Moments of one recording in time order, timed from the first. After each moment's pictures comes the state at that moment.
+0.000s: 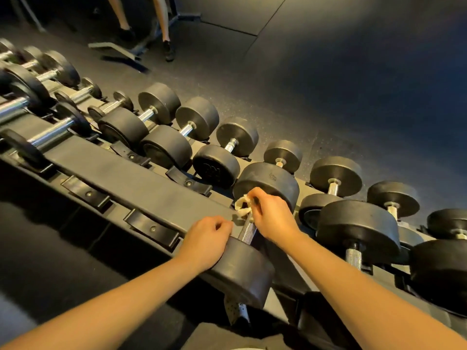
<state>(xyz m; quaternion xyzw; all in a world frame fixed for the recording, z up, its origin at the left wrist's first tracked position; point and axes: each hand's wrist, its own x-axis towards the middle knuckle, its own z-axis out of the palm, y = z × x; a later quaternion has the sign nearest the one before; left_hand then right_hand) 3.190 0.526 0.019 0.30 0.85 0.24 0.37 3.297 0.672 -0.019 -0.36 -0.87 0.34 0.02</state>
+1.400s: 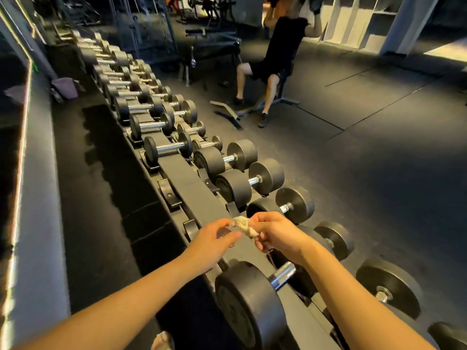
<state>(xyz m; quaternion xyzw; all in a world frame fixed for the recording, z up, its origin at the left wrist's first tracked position) 3.179 0.470 0.067 0.18 0.82 0.48 0.26 3.234 0.668 0.080 -0.12 -0.69 0.69 -0.16</state>
